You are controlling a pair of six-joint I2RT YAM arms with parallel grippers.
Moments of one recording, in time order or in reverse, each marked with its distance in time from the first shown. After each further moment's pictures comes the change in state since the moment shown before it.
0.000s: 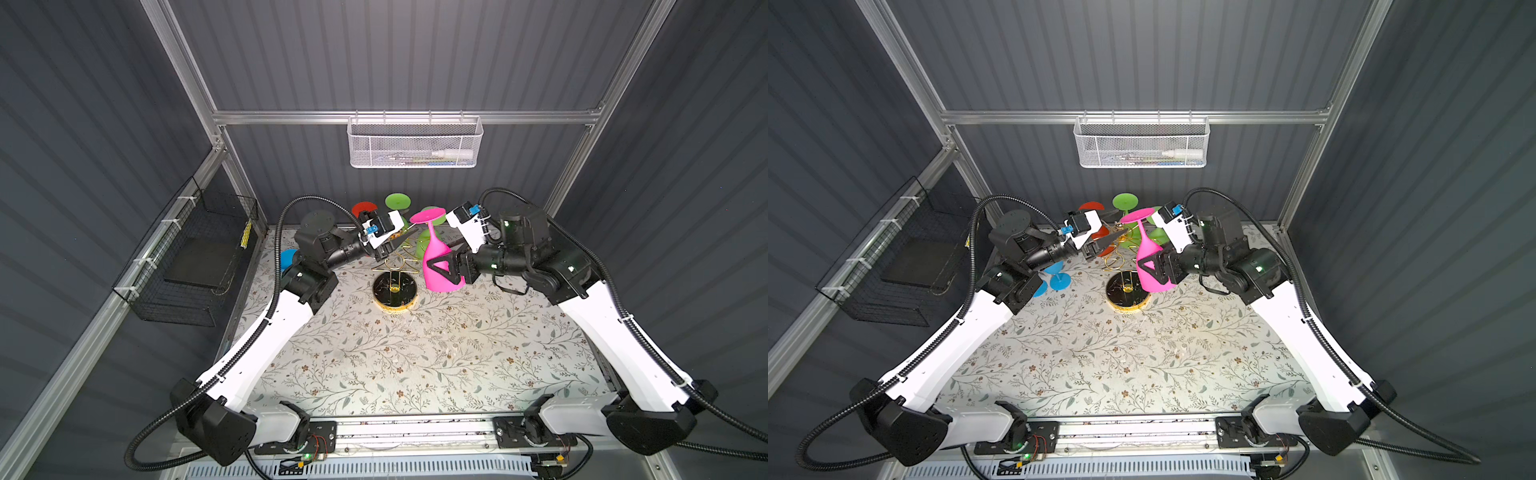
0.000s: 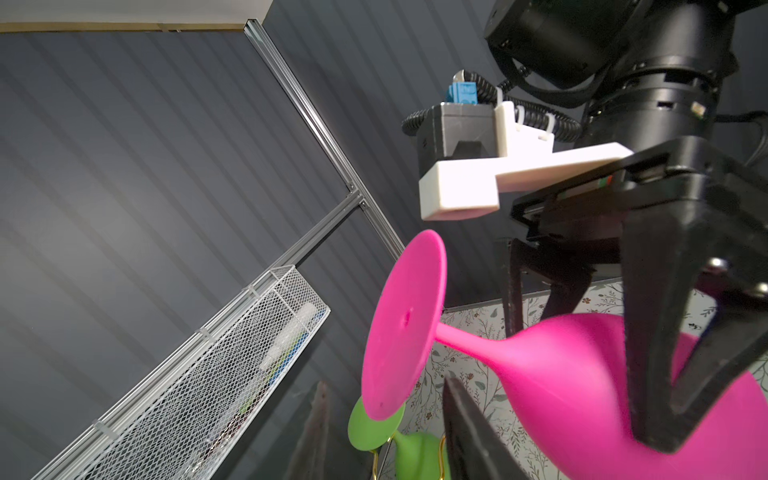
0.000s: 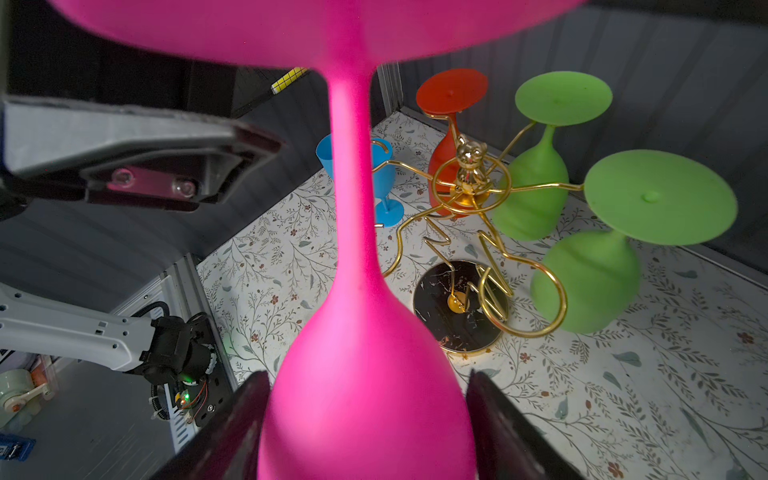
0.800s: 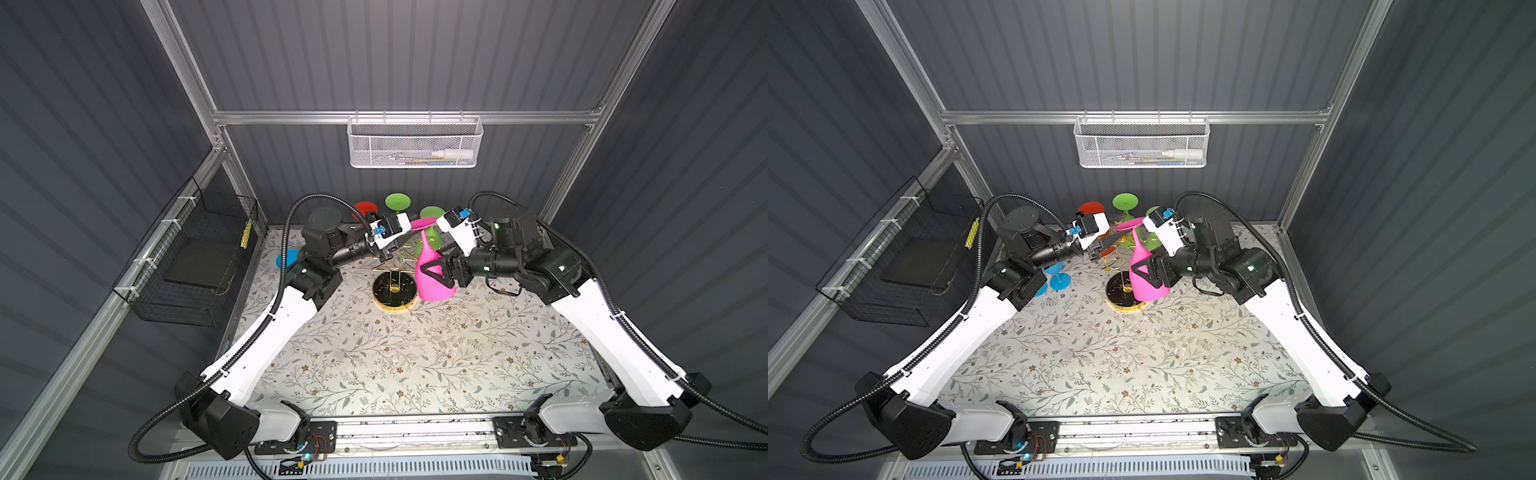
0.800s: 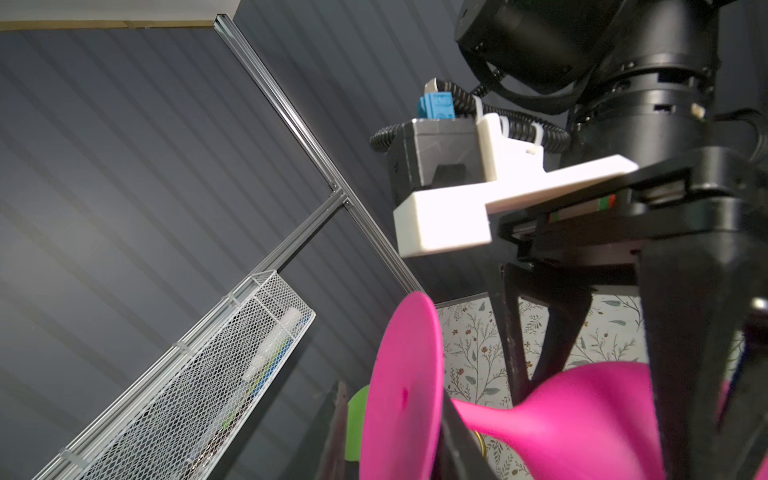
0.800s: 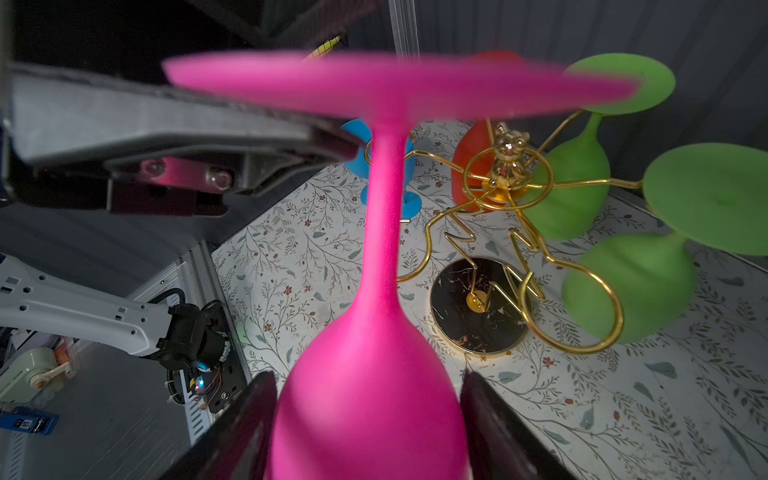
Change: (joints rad) left arm -0.012 0.030 0.041 -0.074 0.028 0.056; right arm 0.037 0.021 0.001 0.004 -0.010 0.002
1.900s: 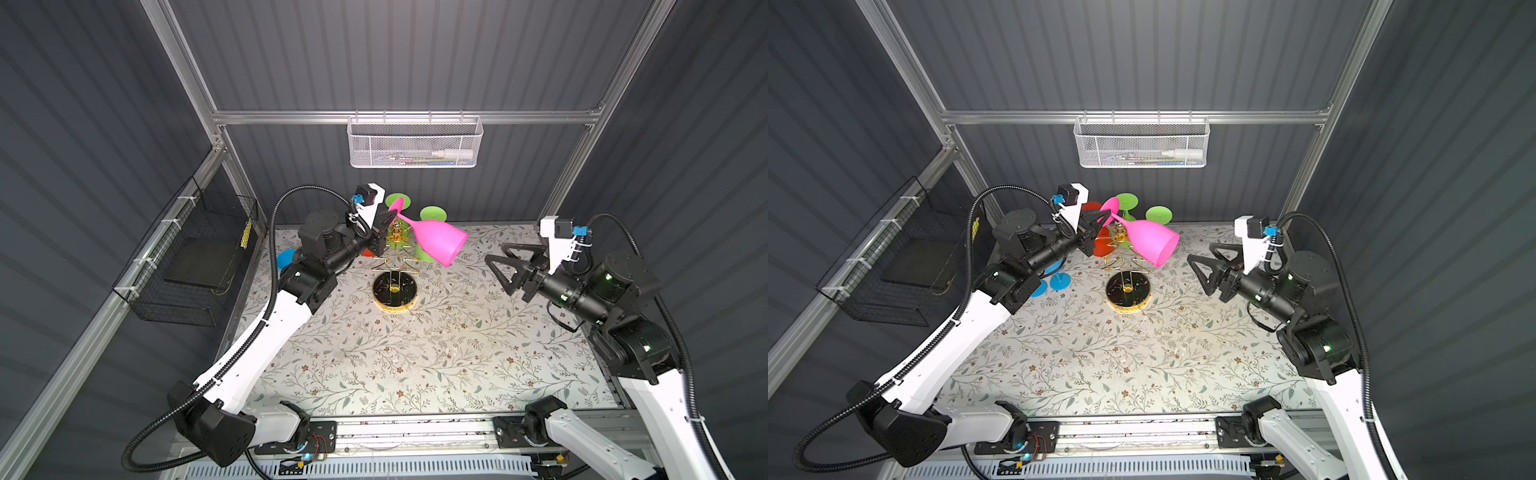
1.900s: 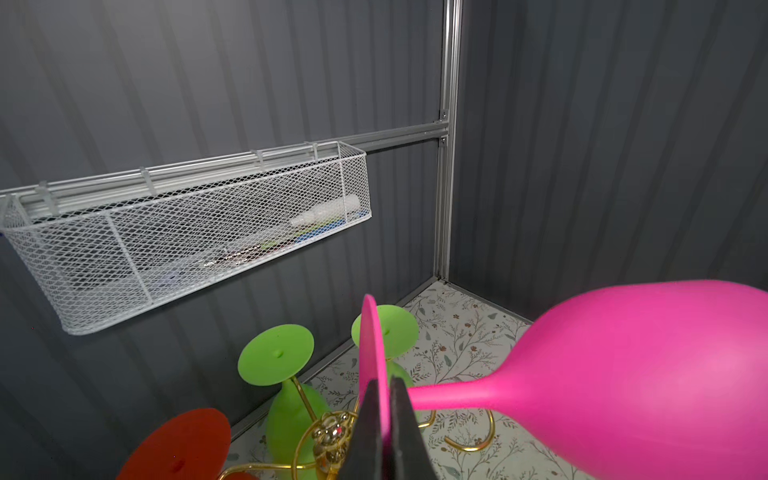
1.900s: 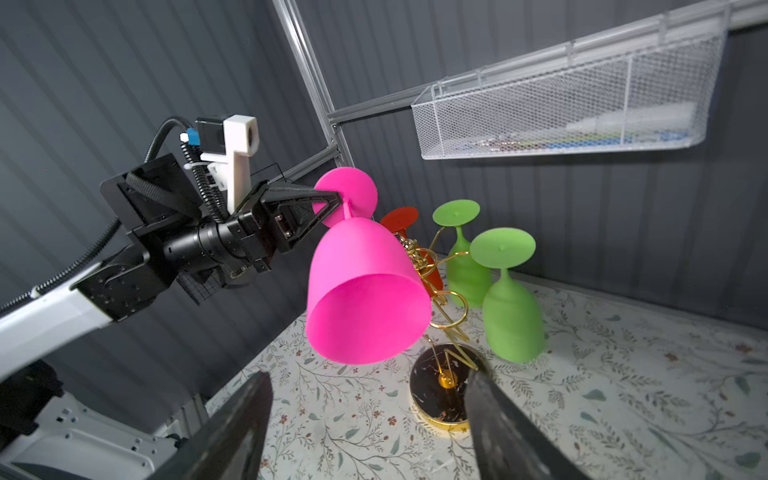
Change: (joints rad) left arm 0.002 -0.040 -0.012 -0.096 -0.380 -0.560; right arm -0.308 -0.507 -0.405 0.362 -0.067 0.276
